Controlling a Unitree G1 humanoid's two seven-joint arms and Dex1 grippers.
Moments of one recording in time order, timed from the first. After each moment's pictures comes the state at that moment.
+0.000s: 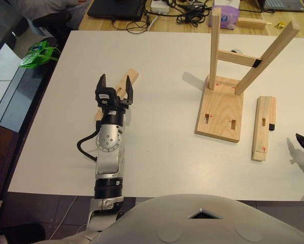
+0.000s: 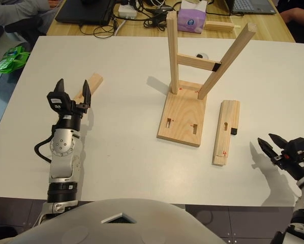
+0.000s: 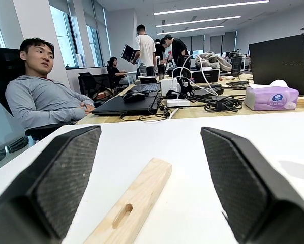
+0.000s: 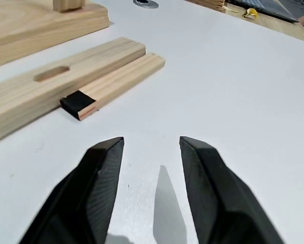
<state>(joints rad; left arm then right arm) 0.06 0.09 0.05 -0.07 0.01 -0.14 -0.03 0.21 -0.76 -0.49 0.73 0.32 -0.33 1.04</state>
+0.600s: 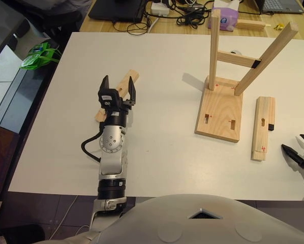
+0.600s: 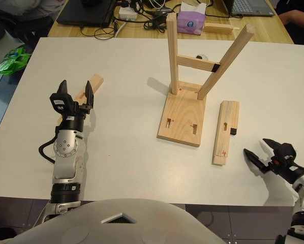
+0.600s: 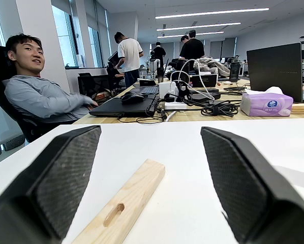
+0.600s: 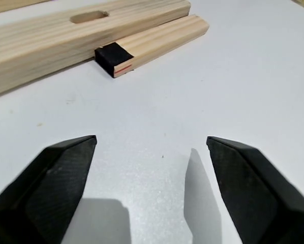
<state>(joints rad) 0.07 0.06 0.04 -0.06 0.01 -0.15 -0.02 0.24 -0.79 -0.35 0.77 0.26 -0.44 1.01</state>
